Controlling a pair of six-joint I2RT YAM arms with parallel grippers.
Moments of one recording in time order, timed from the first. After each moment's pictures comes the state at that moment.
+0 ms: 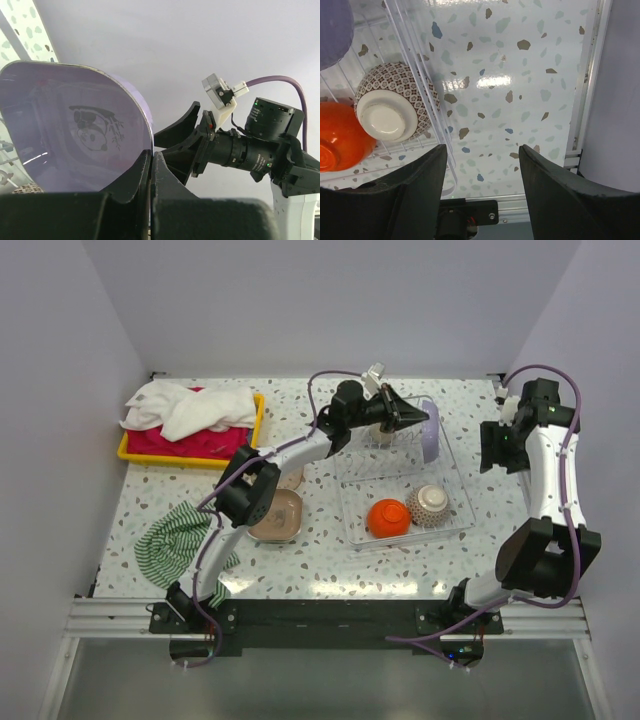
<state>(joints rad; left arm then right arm) -0.71 2.42 1.98 0.48 0.59 -1.44 -0.27 1.50 1.49 -1.16 -0.02 -0.18</state>
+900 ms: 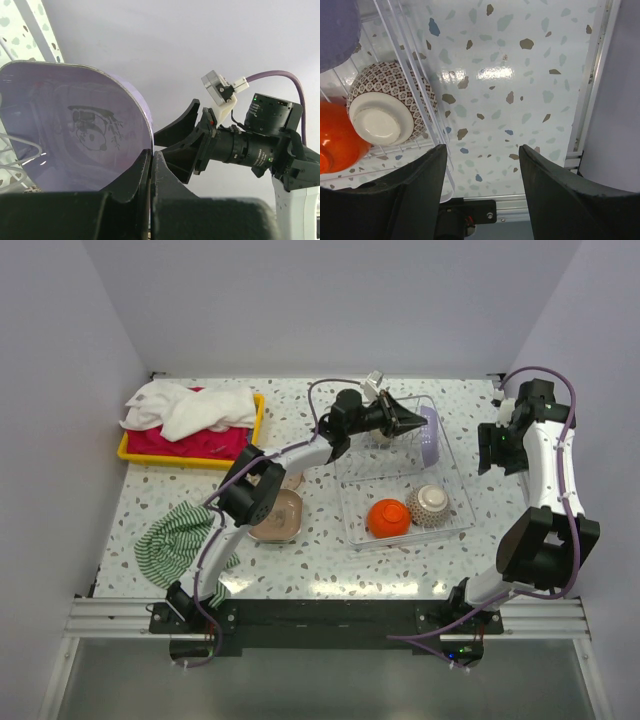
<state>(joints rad) -0.71 2.45 1.94 0.59 0.58 -1.48 -0.27 1.55 1.49 -1.15 -0.02 -0.20</state>
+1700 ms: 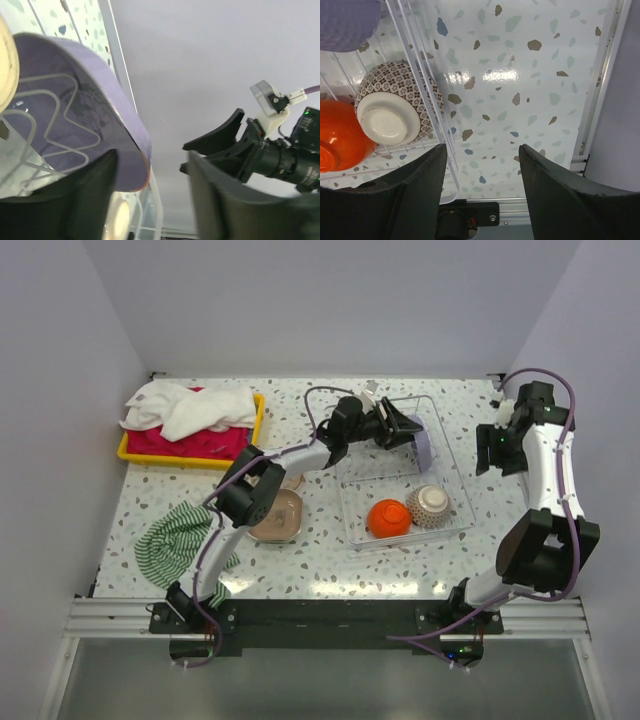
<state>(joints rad) -0.71 2.43 1.85 0.49 0.50 -1.37 -0.27 1.53 1.47 -1.13 -0.05 -0.20</state>
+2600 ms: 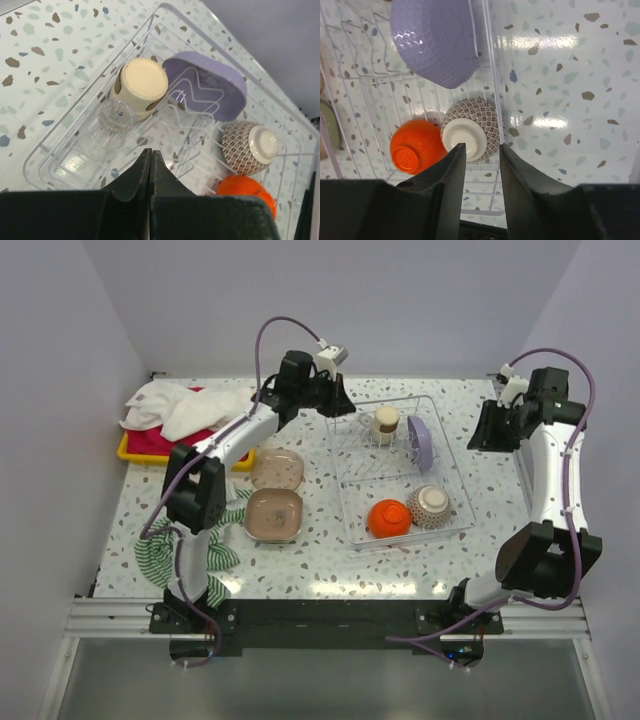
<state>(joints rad) -0.50 2.08 1.81 -0.14 0.53 -0.29 -0.28 1.50 1.56 -1.09 -0.33 -0.09</state>
